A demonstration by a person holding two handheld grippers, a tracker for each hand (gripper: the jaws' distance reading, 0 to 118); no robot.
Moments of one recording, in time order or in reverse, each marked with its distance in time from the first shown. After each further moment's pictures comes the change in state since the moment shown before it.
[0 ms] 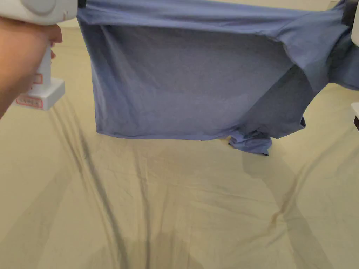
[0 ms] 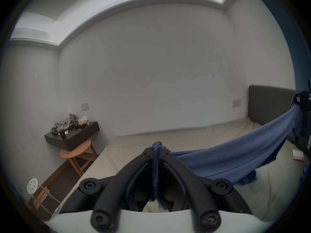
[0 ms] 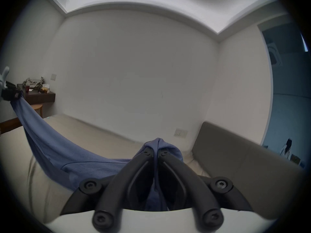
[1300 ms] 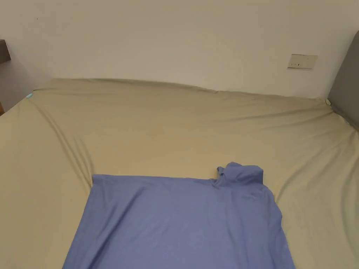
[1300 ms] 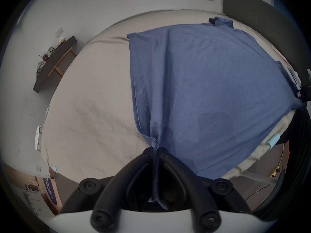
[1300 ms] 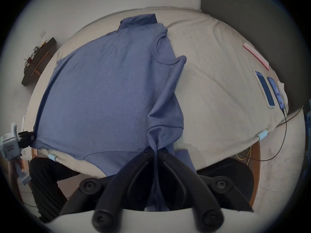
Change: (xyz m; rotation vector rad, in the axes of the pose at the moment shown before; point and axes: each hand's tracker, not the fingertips) left arm 0.006 -0.395 0.313 -0.836 -0.136 -0.175; right arm -0.038 -0.334 0.371 -1.051 0.220 -0.306
